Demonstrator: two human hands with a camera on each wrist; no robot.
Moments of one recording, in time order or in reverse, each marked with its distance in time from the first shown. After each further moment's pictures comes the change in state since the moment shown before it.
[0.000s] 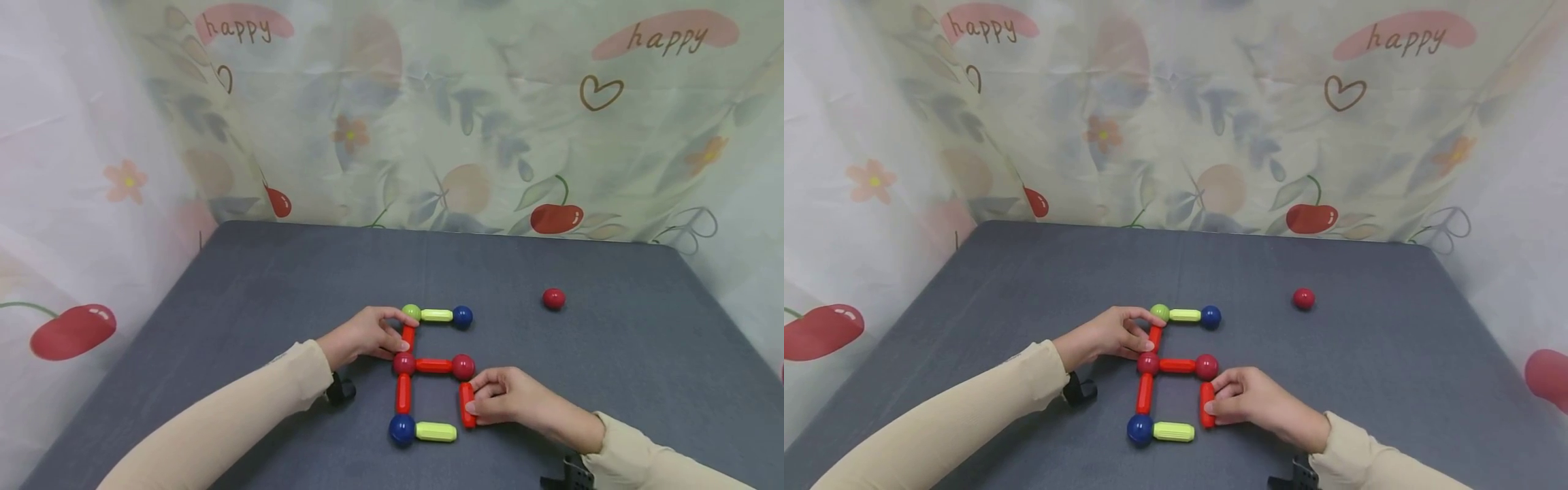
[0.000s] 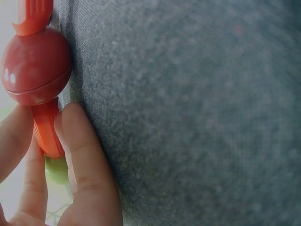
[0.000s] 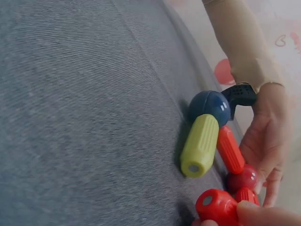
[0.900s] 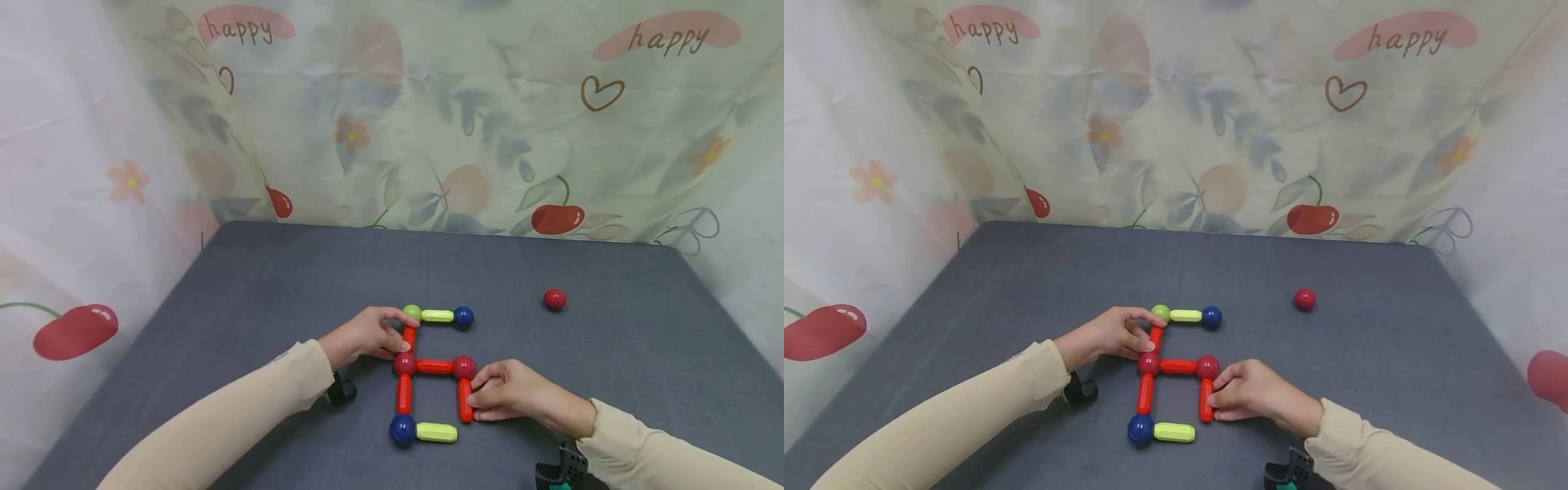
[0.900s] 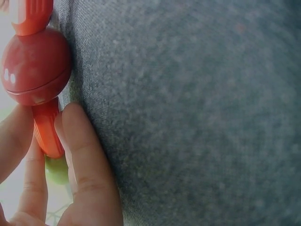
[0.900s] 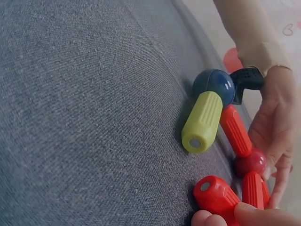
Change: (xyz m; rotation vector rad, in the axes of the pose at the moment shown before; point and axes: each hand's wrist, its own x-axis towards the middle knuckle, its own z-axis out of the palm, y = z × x) left_hand -0.001 0.001 -0.001 0.011 -0.013 0.004; right_hand 0.007 -0.010 -0.003 0.033 0.062 0.112
